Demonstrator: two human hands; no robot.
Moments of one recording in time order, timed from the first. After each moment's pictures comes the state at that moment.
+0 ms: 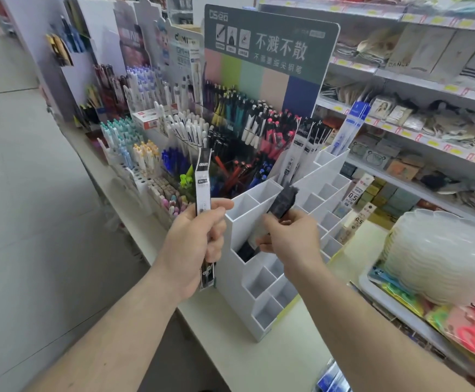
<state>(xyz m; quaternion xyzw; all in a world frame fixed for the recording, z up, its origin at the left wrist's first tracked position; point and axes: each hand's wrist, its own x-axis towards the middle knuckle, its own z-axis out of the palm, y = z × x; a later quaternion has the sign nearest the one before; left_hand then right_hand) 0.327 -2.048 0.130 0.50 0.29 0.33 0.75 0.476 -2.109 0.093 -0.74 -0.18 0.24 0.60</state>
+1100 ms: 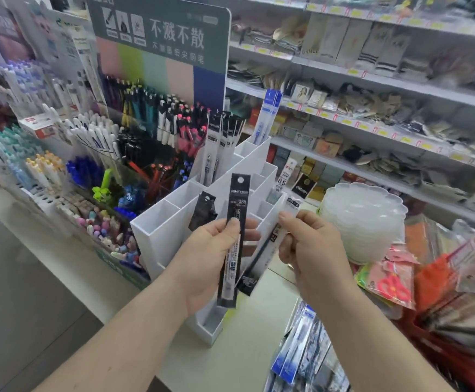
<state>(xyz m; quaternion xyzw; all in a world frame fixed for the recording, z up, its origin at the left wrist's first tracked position) 0.415 -2.103 0.125 0.49 0.22 0.11 0.83 0.508 -2.219 0.135 -0.65 -0.10 0.23 0.72</state>
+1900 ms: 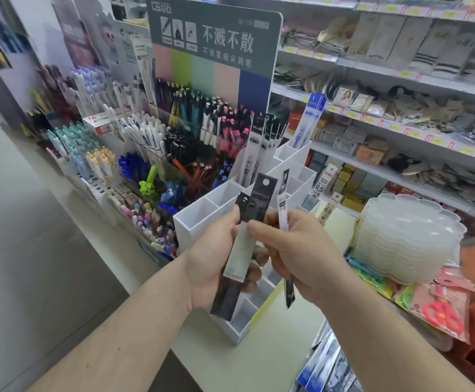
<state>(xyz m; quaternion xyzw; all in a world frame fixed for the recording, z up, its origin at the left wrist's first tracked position) 0.395 -2.073 0.131 0.46 0.23 -0.03 0.86 0.485 -2.179 0.153 -0.64 -0.27 0.38 0.62</state>
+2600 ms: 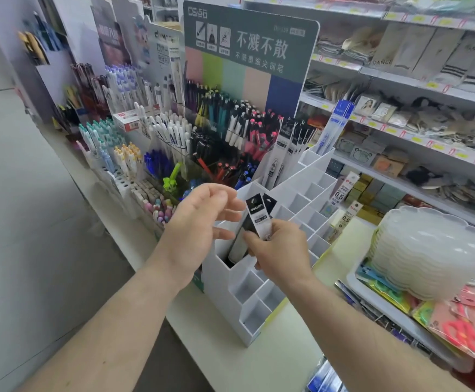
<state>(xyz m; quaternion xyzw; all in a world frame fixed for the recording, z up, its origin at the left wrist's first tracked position) 0.352 -2.046 0.143 0.63 0.24 0.32 0.66 0.477 -2.128 0.097 -0.82 -0.29 0.19 0.45</state>
